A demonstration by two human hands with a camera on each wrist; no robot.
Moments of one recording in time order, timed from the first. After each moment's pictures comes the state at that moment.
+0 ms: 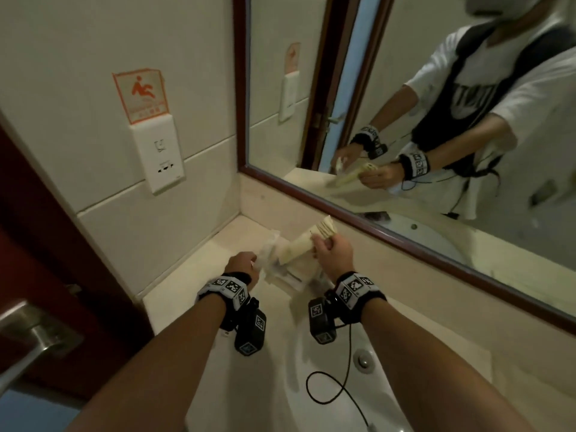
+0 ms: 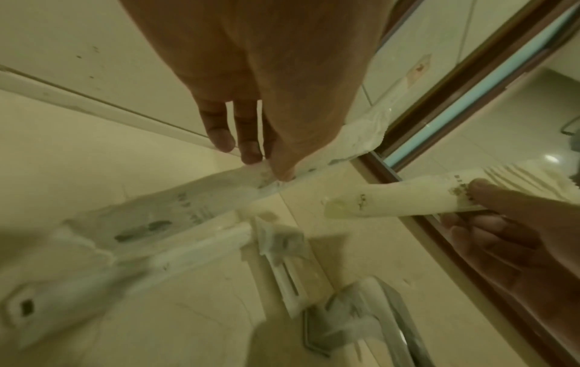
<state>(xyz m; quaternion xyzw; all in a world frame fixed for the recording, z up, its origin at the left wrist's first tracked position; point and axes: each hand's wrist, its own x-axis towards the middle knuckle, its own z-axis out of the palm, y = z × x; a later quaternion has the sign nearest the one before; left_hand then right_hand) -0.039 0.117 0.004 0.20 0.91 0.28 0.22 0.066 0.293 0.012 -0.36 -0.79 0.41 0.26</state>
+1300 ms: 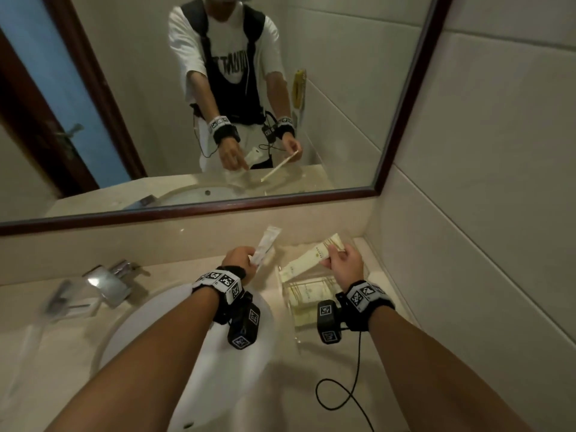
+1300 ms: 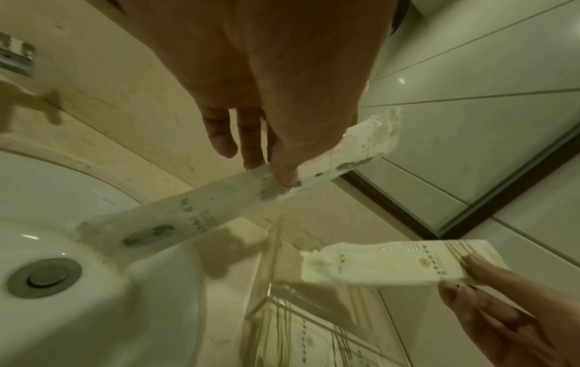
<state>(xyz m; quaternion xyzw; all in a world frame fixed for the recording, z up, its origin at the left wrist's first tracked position) 0.383 0.336 0.041 0.53 0.78 0.17 0.28 0.608 0.388 -0.010 -0.59 -0.47 0.45 0.48</state>
